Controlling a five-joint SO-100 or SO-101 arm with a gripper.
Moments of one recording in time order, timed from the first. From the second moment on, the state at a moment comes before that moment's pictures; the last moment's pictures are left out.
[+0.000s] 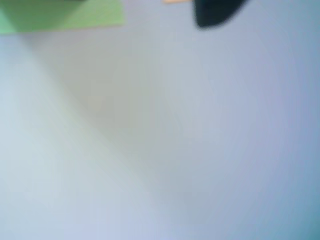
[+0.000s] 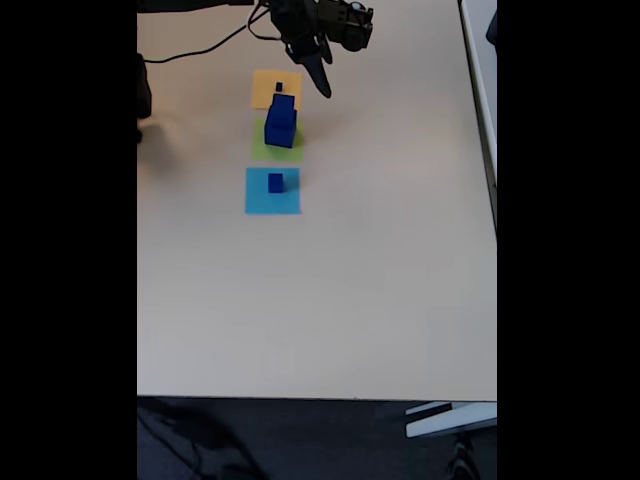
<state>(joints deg) 1.1 85.1 79.1 62.2 92.1</state>
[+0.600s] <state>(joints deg) 20.8 88.8 91.1 56.8 74.1</state>
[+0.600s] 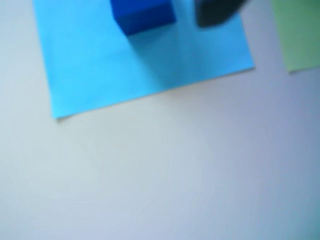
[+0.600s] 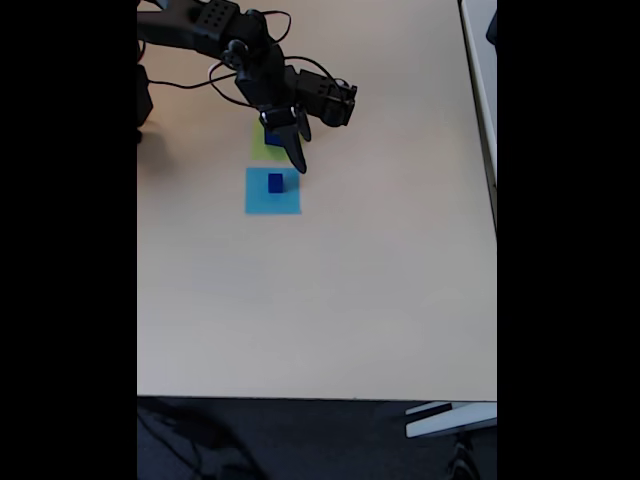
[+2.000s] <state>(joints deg) 23.9 95.6 129.9 22.4 71.5</state>
